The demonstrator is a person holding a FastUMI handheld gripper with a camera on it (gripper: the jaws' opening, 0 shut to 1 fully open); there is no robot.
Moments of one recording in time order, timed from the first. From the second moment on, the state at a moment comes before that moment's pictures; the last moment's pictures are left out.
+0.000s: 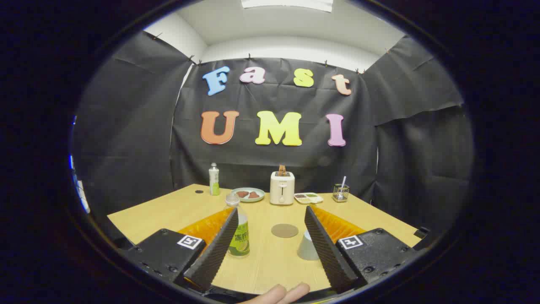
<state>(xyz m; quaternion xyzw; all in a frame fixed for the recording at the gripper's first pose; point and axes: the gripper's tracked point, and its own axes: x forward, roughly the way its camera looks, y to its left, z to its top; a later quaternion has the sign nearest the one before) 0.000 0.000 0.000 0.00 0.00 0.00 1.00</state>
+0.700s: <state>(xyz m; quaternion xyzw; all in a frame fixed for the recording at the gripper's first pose) 0.015 0.011 -0.025 0.02 0.02 0.02 1.00</state>
